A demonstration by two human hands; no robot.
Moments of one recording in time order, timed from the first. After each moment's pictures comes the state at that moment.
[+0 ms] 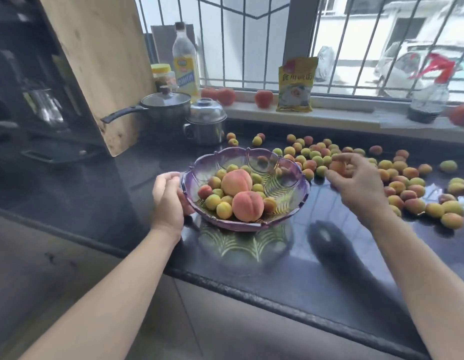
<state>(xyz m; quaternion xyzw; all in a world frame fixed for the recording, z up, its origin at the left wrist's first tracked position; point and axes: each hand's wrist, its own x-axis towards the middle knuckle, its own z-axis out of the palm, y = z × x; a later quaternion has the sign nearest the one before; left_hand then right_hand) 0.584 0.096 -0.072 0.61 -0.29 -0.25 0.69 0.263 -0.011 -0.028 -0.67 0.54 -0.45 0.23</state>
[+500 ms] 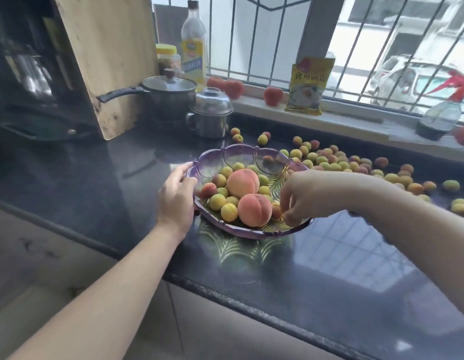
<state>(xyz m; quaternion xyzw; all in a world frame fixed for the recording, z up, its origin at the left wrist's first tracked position) 0.597 0.080 -0.087 0.63 -0.35 -0.25 0.64 0.362 0.021 0.046 -0.88 0.44 0.18 0.07</state>
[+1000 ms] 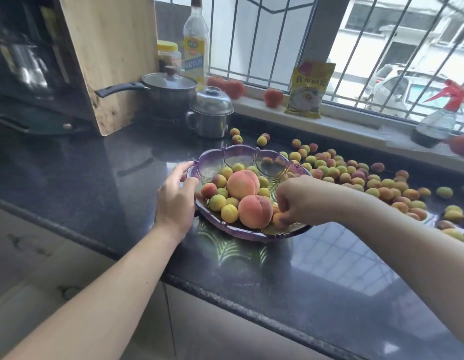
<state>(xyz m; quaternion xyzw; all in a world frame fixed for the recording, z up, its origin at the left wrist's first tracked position) 0.594 0.082 -0.084 0.64 -0.37 -0.23 0.63 0.368 0.014 0.024 -0.89 0.43 0.16 0.03</state>
